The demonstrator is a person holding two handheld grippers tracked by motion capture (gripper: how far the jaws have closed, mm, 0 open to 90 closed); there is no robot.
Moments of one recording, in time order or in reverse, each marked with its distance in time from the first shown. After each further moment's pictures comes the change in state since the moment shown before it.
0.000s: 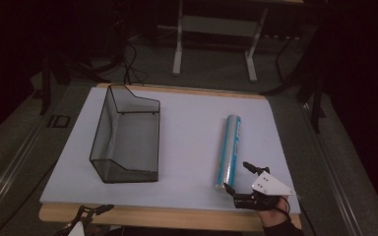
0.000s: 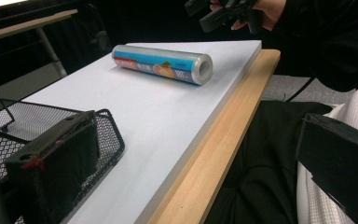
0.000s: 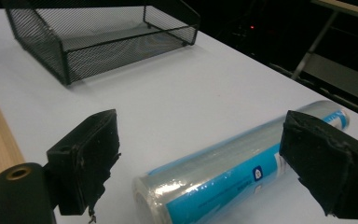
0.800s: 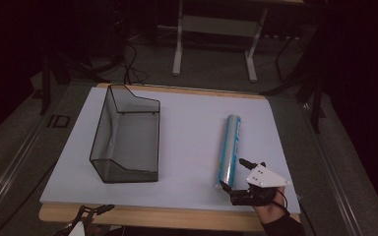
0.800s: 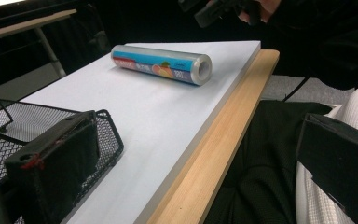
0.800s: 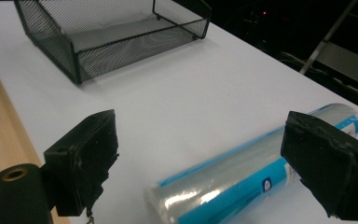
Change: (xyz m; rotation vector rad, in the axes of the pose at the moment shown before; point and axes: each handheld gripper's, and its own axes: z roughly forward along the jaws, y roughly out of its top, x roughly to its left) left arm 0.000 0.000 0.001 0.000 -0.005 0.001; right arm 0.000 0.026 0.006 0.066 0.042 0.014
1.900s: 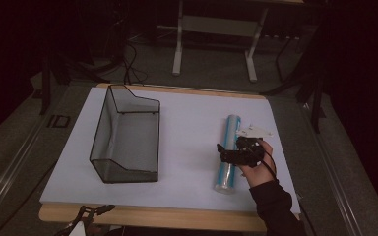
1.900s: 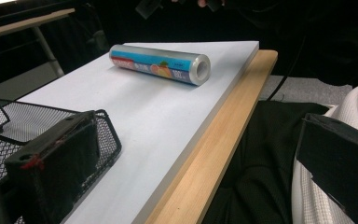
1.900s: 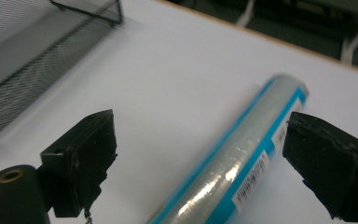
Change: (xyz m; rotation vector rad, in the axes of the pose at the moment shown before) left arm -0.001 0.000 0.001 0.000 -0.005 -0.007; right arm -0.048 0.055 0.062 0.222 -0.236 0.261
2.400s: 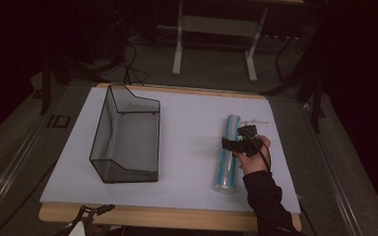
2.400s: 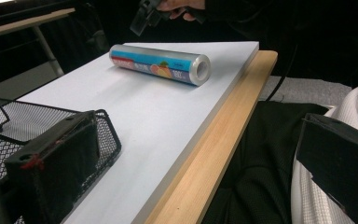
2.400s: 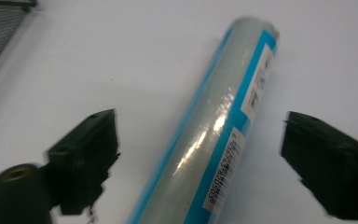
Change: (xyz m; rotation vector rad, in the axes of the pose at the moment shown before) left arm 0.001 0.000 0.000 -0.001 -0.001 -0.005; right arm -0.028 0.000 0.046 0.160 -0.122 0.247
